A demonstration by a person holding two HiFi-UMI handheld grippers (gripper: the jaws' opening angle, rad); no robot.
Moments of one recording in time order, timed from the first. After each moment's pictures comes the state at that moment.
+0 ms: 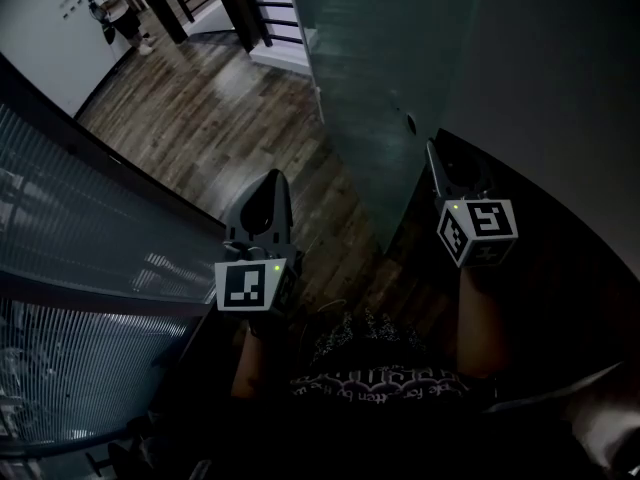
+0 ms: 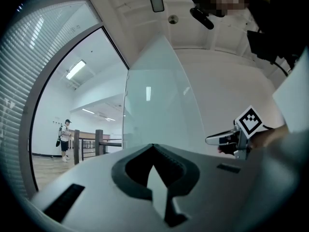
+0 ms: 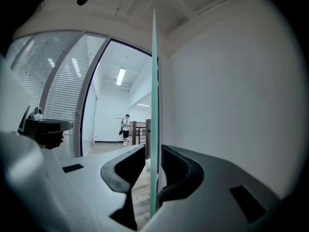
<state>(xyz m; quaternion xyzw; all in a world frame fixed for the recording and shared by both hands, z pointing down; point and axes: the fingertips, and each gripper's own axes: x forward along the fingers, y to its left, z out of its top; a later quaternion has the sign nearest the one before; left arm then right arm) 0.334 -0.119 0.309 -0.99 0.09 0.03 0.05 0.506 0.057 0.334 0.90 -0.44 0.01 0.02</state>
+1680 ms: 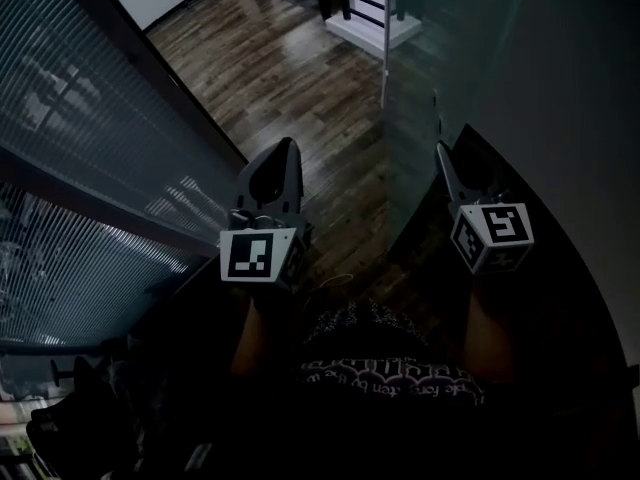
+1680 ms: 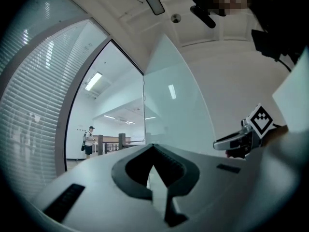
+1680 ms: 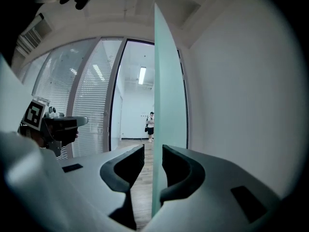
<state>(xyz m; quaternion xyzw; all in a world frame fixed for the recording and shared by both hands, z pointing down) 0.269 -0.149 0.296 -0.97 0.22 0.04 0.06 0.447 -0.007 0.336 0.82 -0.57 0.03 0.03</state>
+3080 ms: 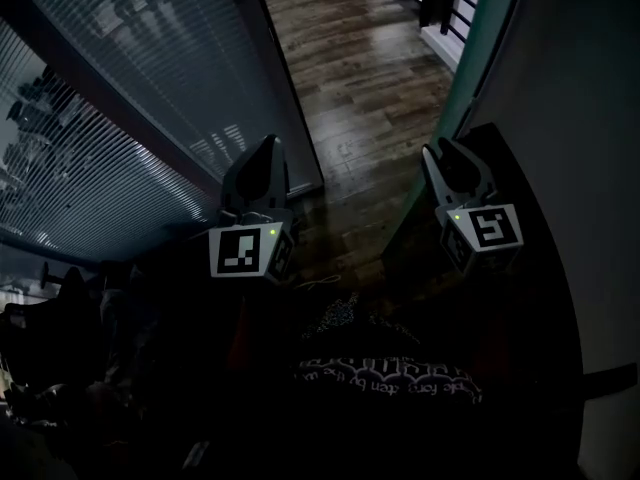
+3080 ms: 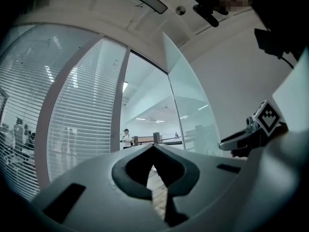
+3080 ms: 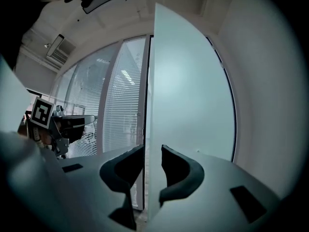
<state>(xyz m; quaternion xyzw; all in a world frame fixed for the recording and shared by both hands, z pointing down) 0.124 -0.236 0.292 -0.91 0.41 0.03 0.08 0.332 -0.159 0.335 0.68 -0.73 0.01 0.04</state>
